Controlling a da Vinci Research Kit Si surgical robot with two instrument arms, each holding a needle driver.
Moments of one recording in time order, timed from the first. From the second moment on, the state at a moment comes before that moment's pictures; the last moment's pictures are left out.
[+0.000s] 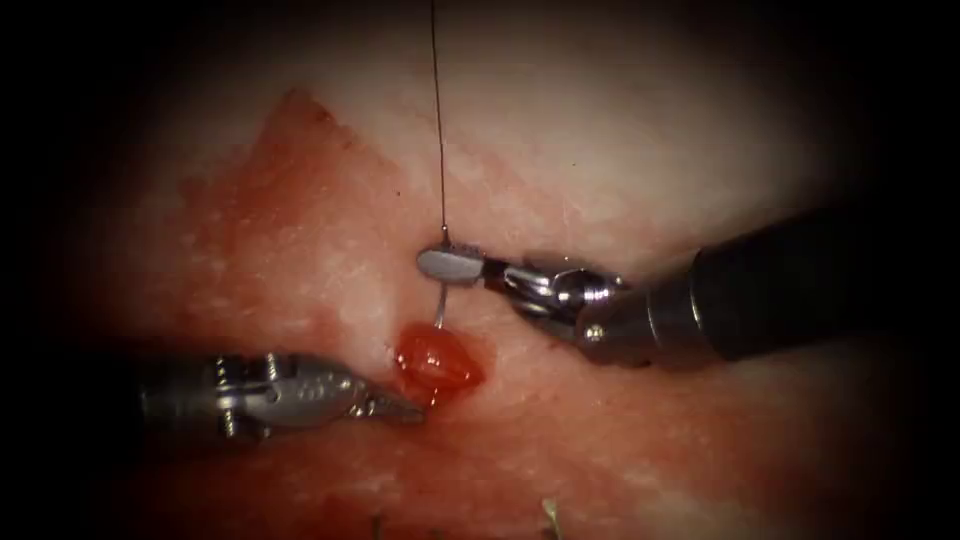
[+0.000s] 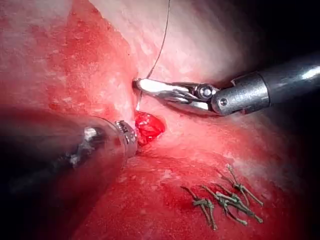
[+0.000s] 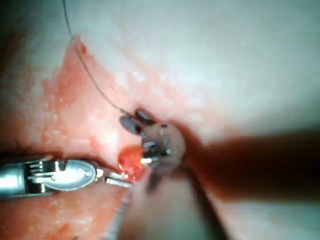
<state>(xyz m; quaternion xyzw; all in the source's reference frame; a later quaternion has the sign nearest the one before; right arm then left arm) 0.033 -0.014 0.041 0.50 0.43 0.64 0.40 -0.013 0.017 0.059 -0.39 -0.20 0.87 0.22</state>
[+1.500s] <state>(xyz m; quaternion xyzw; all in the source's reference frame) 0.029 -0.007 0.037 0.30 0.58 0.56 0.50 -0.012 0.017 0.060 -0.38 -0.21 0.87 0.22</state>
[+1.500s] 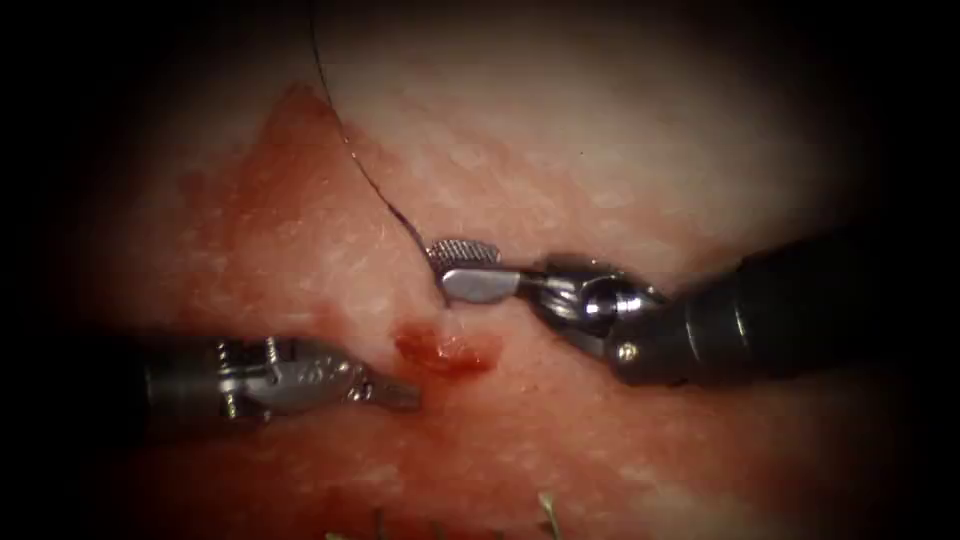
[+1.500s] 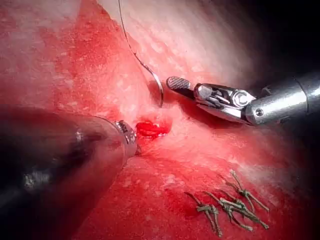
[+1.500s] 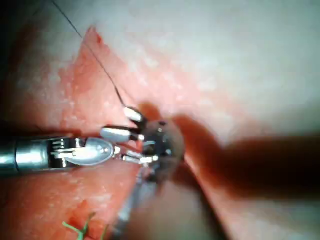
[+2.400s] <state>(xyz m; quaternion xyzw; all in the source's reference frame) 0.028 -0.008 0.032 0.10 0.50 0.35 0.78 -0.013 0.022 0.050 -0.48 -0.16 0.83 0.23</state>
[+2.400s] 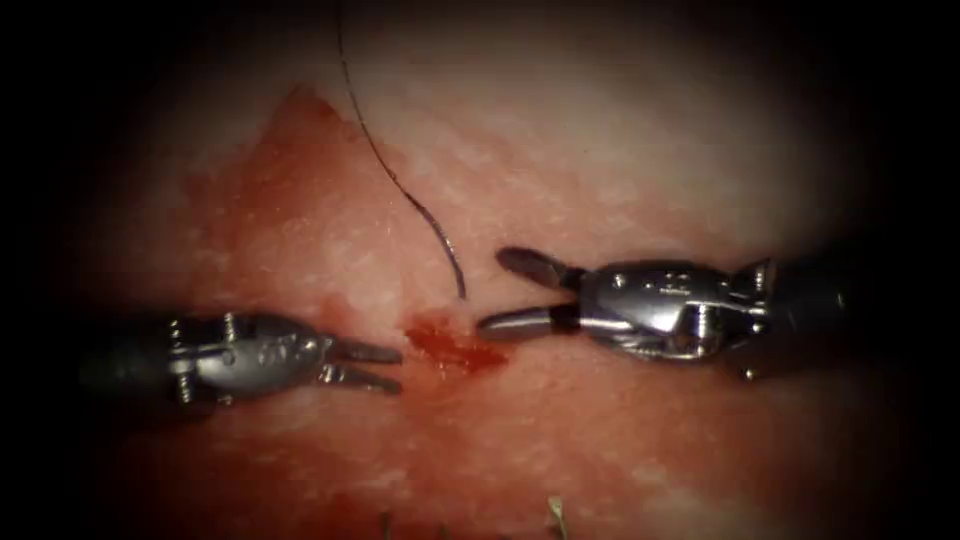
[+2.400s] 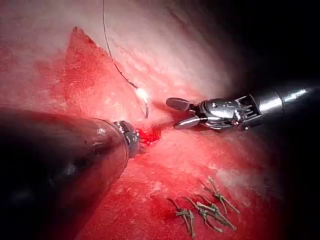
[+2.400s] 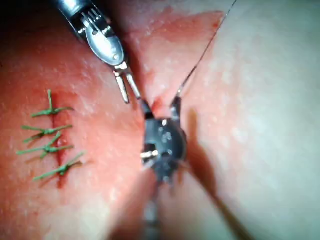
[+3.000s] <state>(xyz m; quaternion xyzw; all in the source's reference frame) 0.025 -0.008 0.026 0.09 0.53 0.22 0.81 -0.012 0.024 0.045 -0.52 -0.12 0.80 0.26</state>
